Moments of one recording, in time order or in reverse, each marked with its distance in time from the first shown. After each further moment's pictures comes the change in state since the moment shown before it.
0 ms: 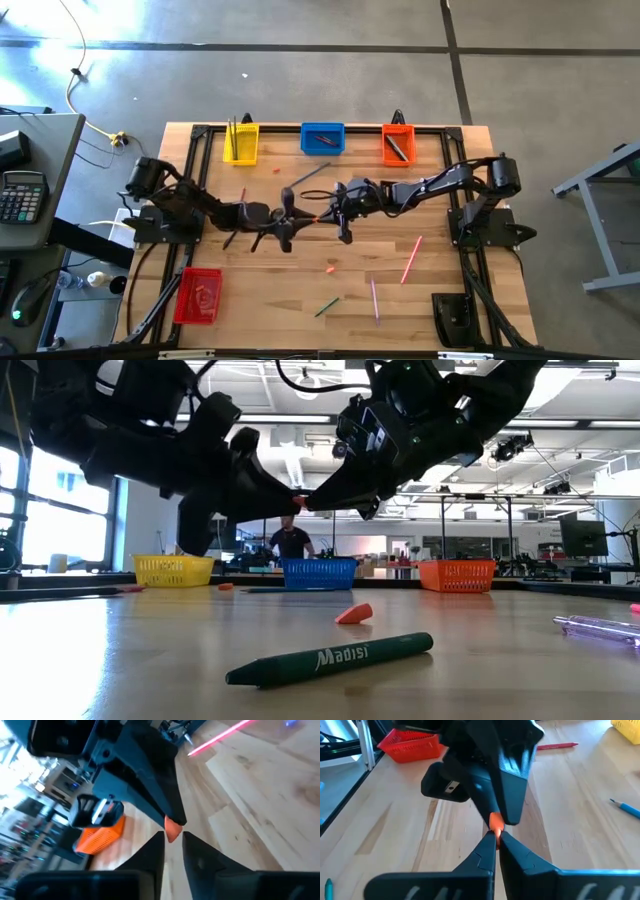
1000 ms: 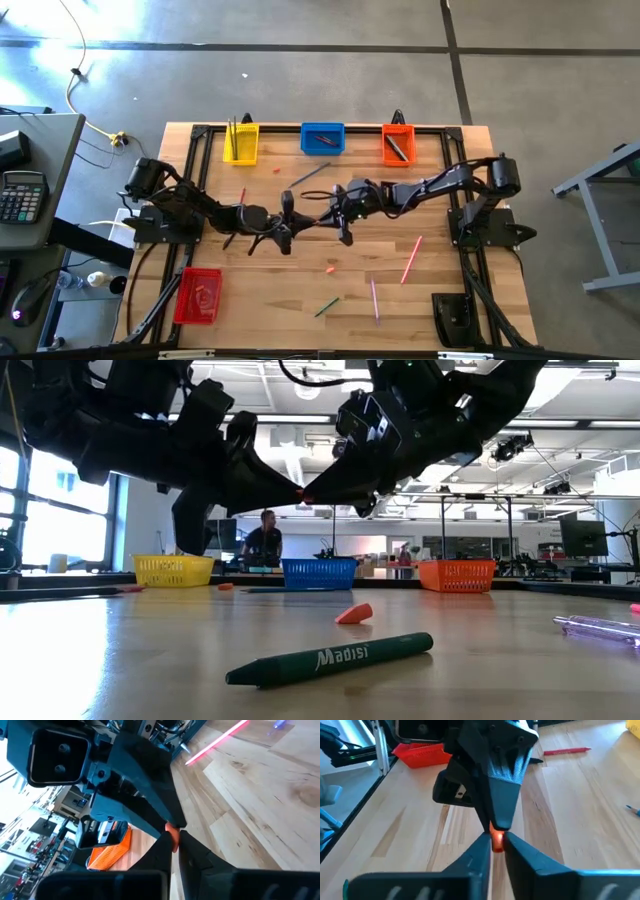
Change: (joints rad) left arm -0.032 0.000 0.000 0.031 -0.012 0.112; right arm 0.015 0.000 0.000 0.034 -0.041 0.018
